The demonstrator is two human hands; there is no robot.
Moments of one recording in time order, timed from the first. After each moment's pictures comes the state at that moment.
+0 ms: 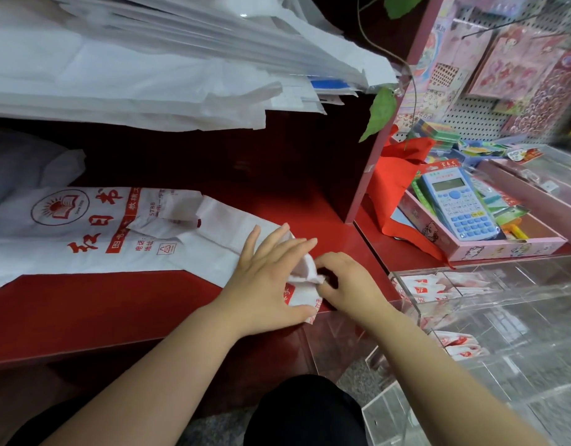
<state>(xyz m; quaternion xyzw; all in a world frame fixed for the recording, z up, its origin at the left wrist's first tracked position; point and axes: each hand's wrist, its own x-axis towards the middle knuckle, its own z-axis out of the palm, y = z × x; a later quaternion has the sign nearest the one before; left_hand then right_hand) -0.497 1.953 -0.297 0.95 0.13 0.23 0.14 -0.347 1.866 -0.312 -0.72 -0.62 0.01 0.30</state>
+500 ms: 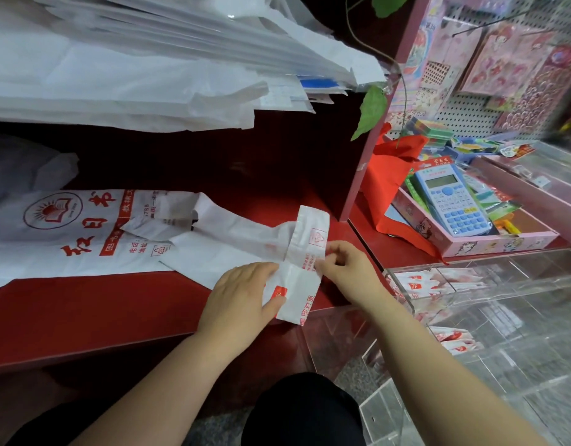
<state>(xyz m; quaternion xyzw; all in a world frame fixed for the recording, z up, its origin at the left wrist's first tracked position) -0.510 1.943 -0.310 0.92 0.28 0.20 0.16 -0.340 1.870 -0.306 -0.78 -0.40 0.19 0.45</state>
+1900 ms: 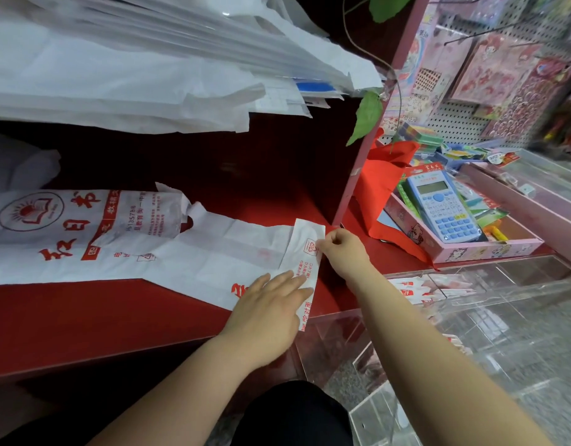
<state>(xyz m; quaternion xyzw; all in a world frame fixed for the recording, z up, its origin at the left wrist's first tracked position) -0.486 1.926 -0.300 0.98 0.18 0.04 0.11 -0.321 1.900 -0.290 -0.86 -0.29 0.16 0.39</state>
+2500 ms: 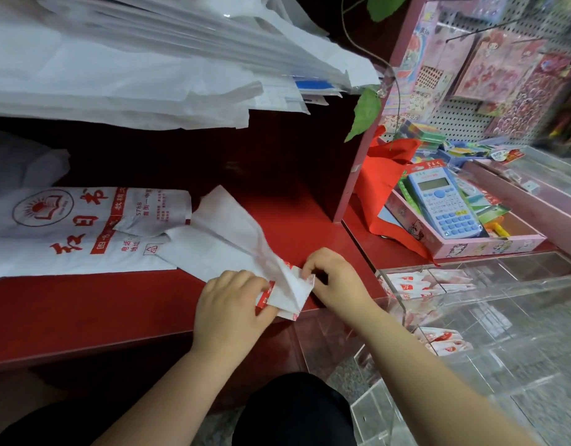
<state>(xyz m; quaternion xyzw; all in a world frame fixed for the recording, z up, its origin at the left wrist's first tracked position) -0.512 1.933 -0.325 0.91 0.28 0.29 0.09 -0.347 1.866 -0.318 -0.71 -0.60 0.03 0.38</state>
